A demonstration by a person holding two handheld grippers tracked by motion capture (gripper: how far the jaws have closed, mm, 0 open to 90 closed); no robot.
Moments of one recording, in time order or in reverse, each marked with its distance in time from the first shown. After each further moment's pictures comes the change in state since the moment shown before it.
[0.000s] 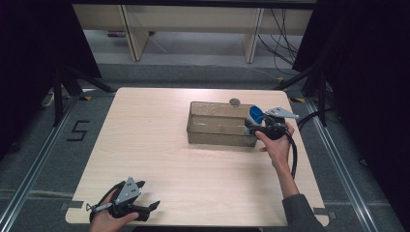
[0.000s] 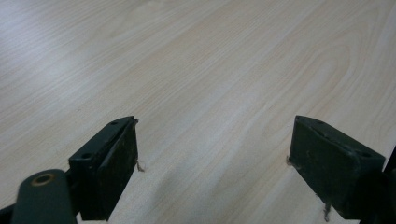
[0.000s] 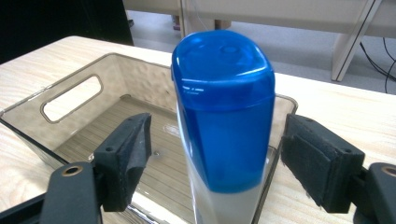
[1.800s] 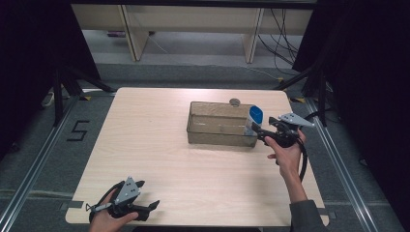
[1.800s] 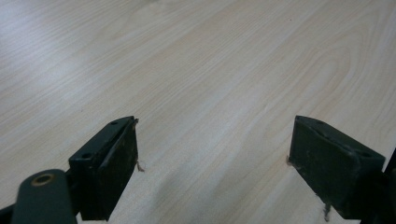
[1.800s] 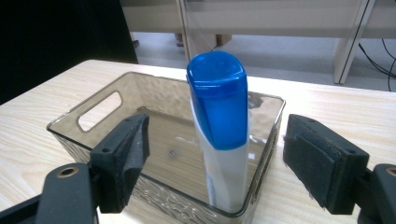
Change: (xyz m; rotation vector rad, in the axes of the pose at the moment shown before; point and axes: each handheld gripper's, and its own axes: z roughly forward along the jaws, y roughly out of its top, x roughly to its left) left arm -0.001 0.000 0.000 -0.024 -0.001 -0.010; right arm 0.003 -0.002 -0.047 -0.047 0.008 0.064
